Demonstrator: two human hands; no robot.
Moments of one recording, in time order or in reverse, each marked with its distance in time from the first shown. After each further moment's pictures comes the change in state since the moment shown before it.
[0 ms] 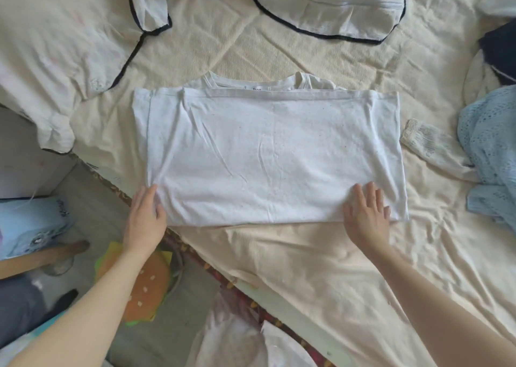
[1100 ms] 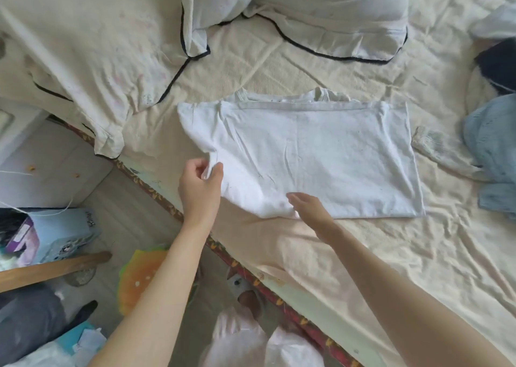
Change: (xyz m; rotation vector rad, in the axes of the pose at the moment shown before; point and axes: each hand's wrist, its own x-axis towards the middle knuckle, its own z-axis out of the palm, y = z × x) left_hand -0.049 0.105 -0.066 -0.770 0.228 -0.020; right_hand -0.053 -0.147 0.003 0.819 -0.426 -0.030
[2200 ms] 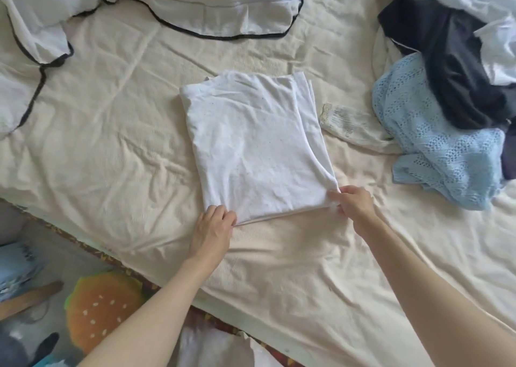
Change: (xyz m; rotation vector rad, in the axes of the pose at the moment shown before) left_hand -0.079 -0.074 0.190 0.945 -0.534 0.824; right_hand 0.019 0.139 -0.240 0.327 0.484 0.262
